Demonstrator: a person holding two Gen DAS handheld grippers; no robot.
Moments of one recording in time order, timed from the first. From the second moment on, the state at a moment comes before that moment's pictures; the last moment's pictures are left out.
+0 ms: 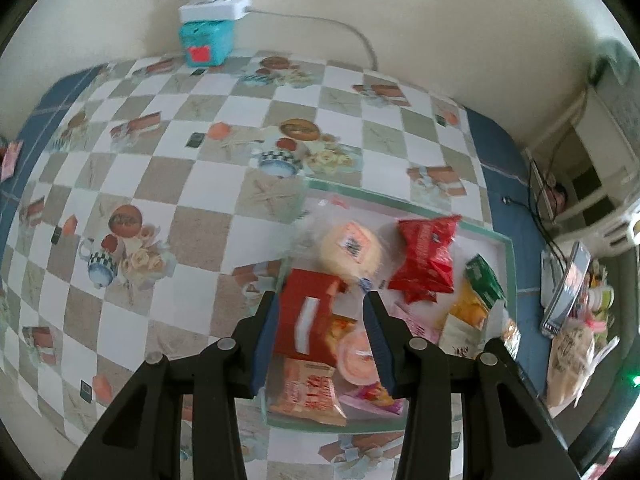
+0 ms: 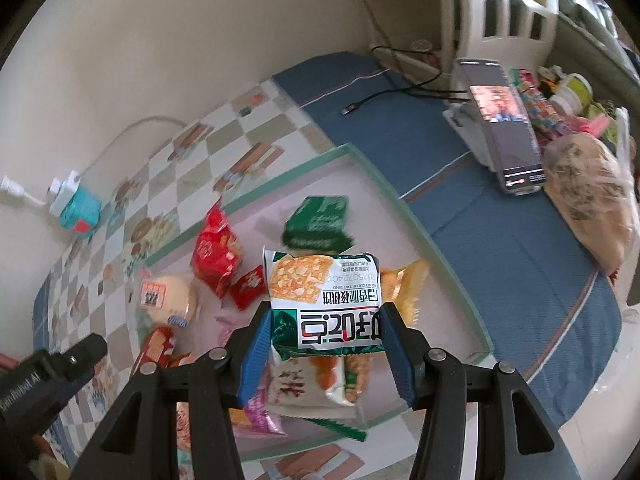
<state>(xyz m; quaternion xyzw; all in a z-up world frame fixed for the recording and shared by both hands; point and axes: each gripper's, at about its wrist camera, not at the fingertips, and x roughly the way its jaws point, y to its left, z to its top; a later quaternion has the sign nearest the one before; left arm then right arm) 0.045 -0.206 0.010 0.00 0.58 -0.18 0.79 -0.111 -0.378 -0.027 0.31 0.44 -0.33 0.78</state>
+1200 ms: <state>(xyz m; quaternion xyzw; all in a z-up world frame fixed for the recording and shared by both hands) 0.082 -0.145 -0.045 -0.05 0.64 -0.09 0.76 -0.073 -0.345 -0.033 0.25 0.48 -0.29 0.79</state>
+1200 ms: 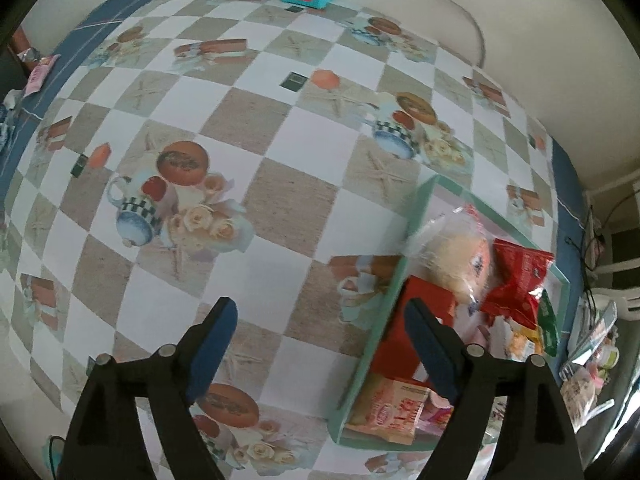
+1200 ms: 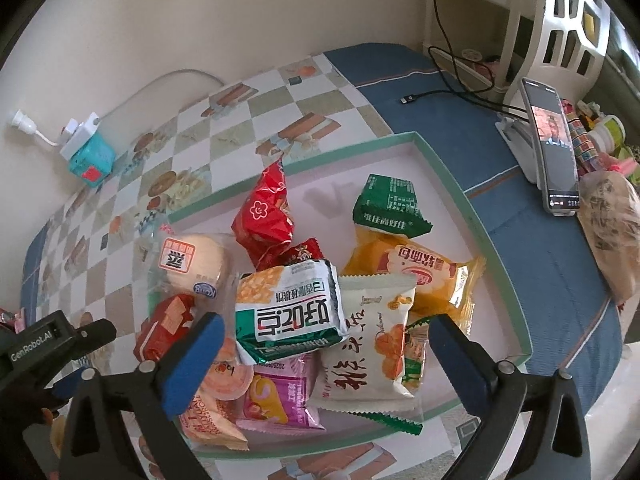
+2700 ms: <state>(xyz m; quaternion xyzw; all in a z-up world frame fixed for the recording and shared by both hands) 0.013 -0.064 0.005 0.08 0.59 -0.07 0.80 -0.097 -0.246 -0.027 0.18 0.53 -0.28 0.78</state>
